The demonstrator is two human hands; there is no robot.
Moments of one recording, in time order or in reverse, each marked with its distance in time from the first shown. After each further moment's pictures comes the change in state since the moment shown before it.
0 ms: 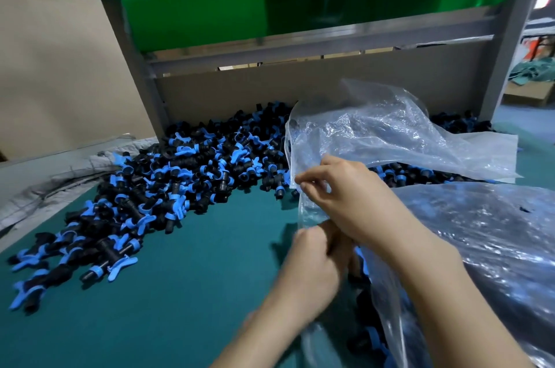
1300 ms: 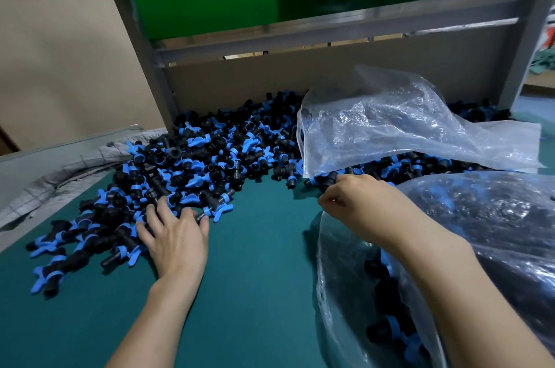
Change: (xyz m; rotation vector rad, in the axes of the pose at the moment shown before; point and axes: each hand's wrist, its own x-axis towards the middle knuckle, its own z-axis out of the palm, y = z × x) left_hand -0.001 -0.103 -0.153 1.188 0.501 -0.498; right_hand -0.006 0.005 0.020 -0.248 -0.243 0.084
